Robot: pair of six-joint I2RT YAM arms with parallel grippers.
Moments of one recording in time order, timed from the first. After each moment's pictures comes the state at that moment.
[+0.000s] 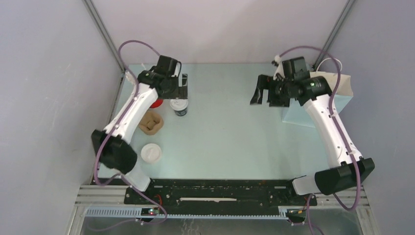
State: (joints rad) left arm -0.35 1.67 1.68 -0.98 -0.21 -0.28; right arm 0.26 1.37 1.55 -1.08 -0.31 0.33
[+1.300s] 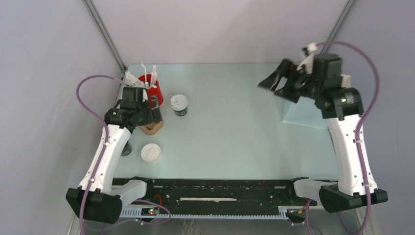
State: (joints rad) left arm -0.18 1.08 1.15 -0.93 -0.11 -0.31; right arm 0.11 1.25 1.79 -1.04 -0.36 0.60
